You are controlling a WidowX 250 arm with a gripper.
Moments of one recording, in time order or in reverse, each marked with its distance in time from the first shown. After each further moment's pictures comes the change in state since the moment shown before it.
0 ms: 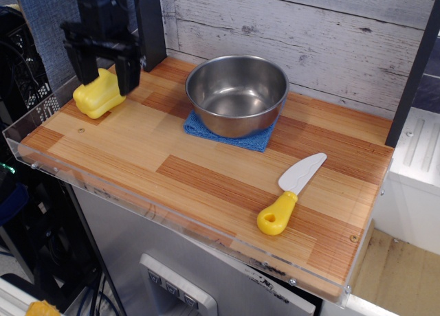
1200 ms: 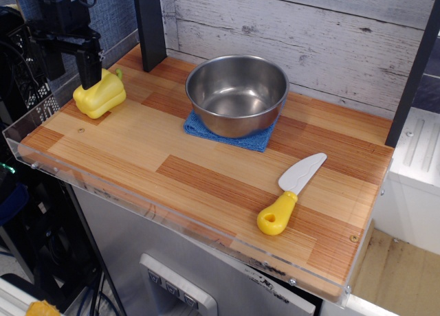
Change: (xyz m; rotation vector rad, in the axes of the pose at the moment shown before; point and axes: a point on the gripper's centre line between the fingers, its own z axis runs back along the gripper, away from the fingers) arm 0.005 0.054 -0.018 -0.017 0.052 -0.013
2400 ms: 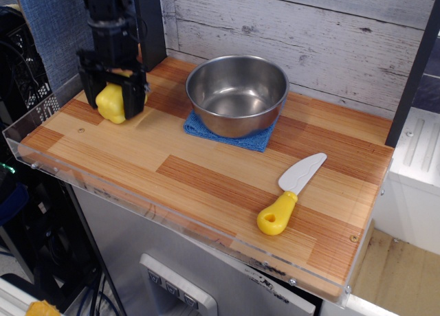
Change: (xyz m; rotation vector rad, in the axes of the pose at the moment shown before) arm 0.008 -0.054 -0.037 -0.020 0.099 -0.080
